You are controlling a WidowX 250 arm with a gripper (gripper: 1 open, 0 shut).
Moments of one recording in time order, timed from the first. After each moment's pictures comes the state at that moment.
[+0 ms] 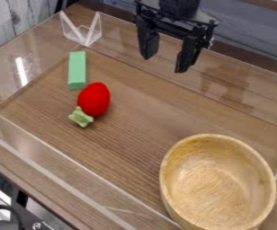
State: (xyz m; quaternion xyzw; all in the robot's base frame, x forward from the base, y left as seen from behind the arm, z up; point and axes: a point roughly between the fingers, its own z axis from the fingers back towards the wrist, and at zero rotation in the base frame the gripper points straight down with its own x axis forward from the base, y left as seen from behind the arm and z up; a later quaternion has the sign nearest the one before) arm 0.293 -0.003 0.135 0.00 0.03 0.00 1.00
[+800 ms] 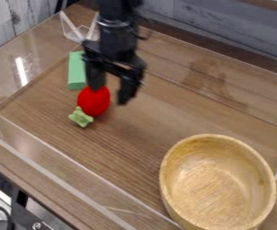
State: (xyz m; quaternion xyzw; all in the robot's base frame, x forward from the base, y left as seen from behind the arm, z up) arm 0.253 0.076 0.084 0.00 0.01 0.01 1.00
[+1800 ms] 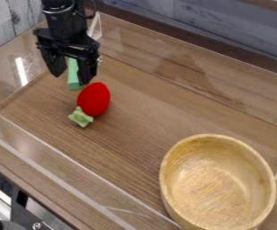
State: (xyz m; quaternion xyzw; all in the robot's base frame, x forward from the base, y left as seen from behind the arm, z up) arm 0.256 0.132 0.079 -0.01 -0.03 0.08 1.00
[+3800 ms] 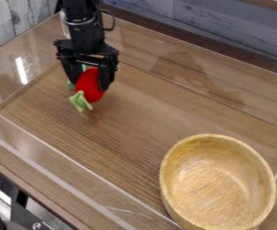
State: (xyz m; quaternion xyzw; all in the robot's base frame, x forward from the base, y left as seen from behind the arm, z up) arm 0.280 0.122 0.054 -0.02 -0.02 0.11 0.99
